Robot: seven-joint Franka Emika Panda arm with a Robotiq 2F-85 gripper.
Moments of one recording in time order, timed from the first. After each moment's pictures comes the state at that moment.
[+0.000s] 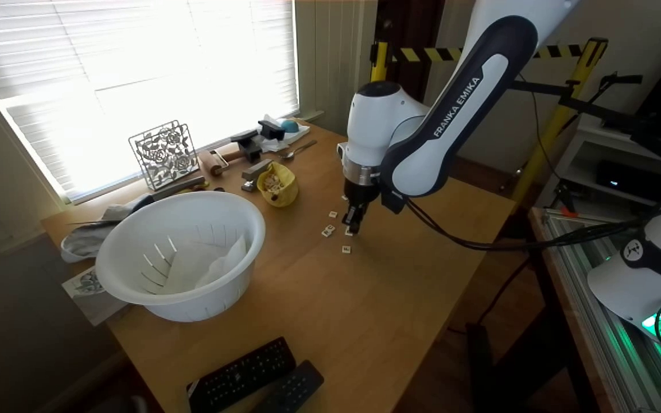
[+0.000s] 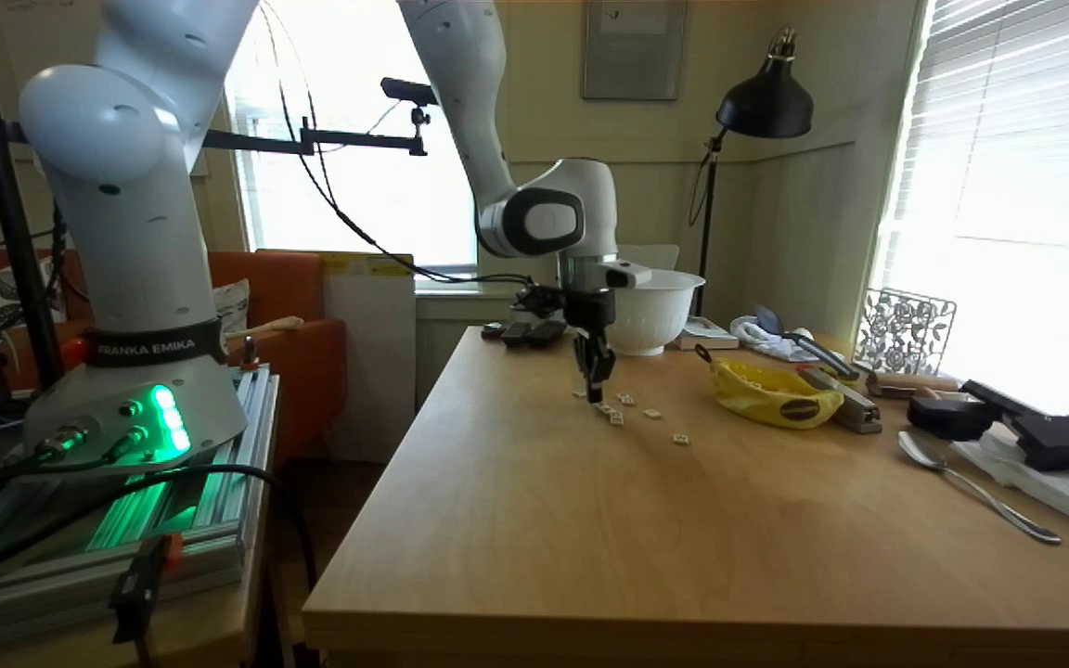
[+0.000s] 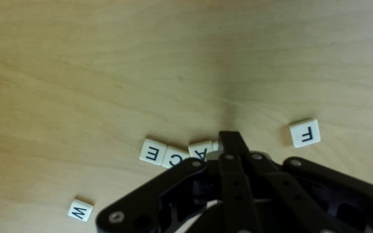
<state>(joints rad) 0.07 0.49 -0.16 -2.26 -0.02 2.83 0.16</state>
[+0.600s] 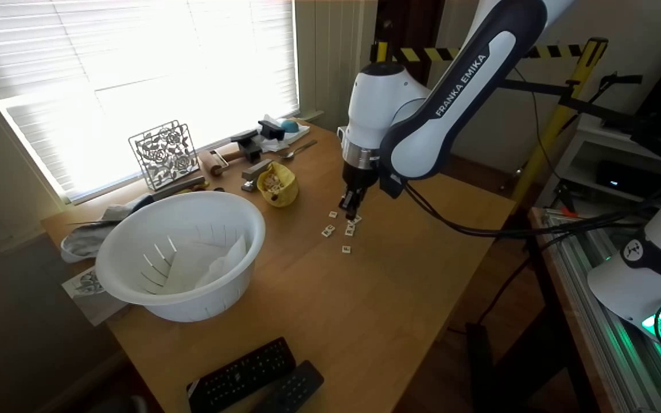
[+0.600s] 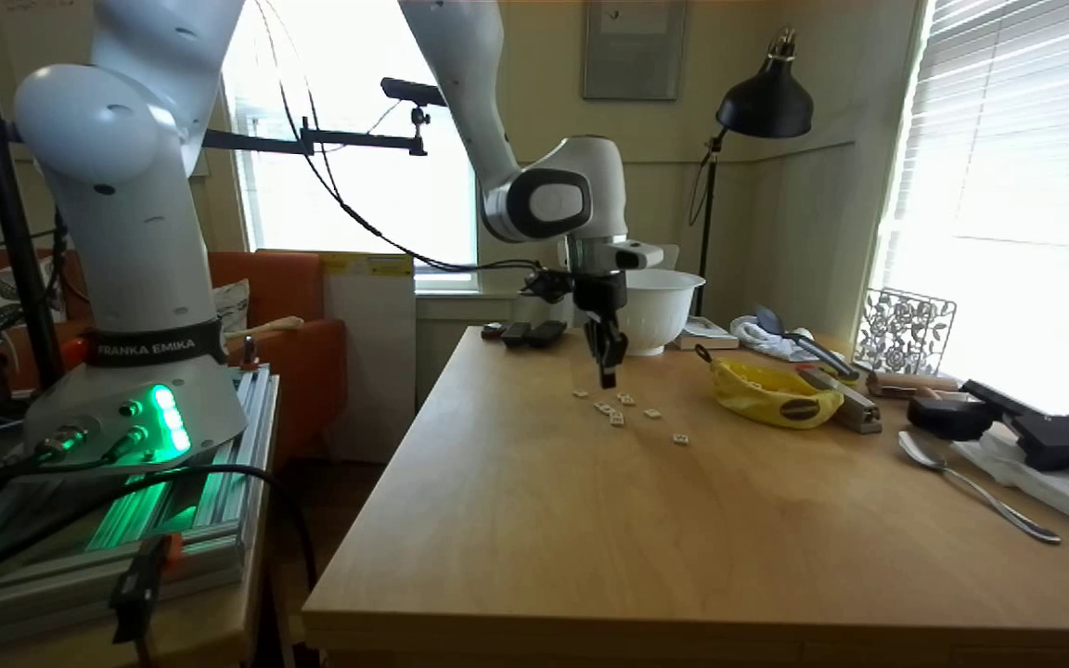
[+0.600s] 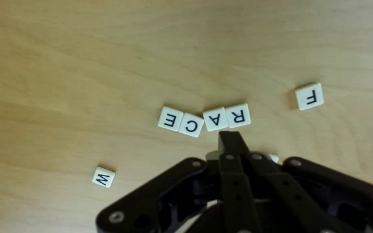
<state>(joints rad) 0.03 0.44 -0.16 -2.26 -0.02 2.82 0.15</state>
